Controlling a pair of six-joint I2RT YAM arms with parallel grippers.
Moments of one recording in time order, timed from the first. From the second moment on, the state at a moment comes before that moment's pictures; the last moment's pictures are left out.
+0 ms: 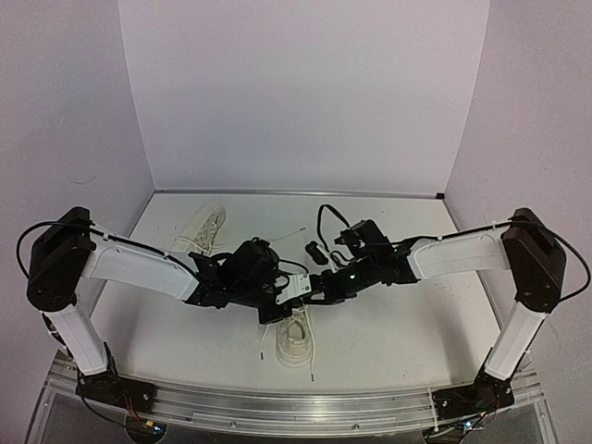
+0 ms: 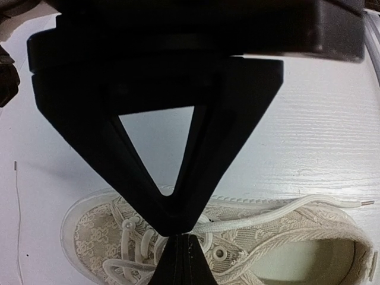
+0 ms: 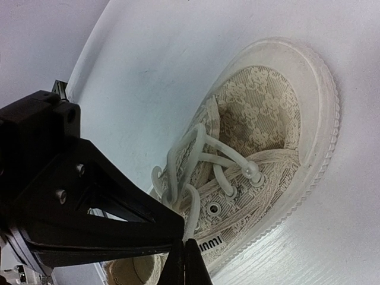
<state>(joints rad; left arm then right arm) -1.07 1.74 0.99 0.03 0.08 0.46 0.81 1.77 1.02 -0.07 -0.55 0.43</state>
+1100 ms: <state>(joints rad) -1.04 1.80 0.87 0.31 0.08 0.24 0.76 1.69 0.94 0.04 -0.64 0.52</state>
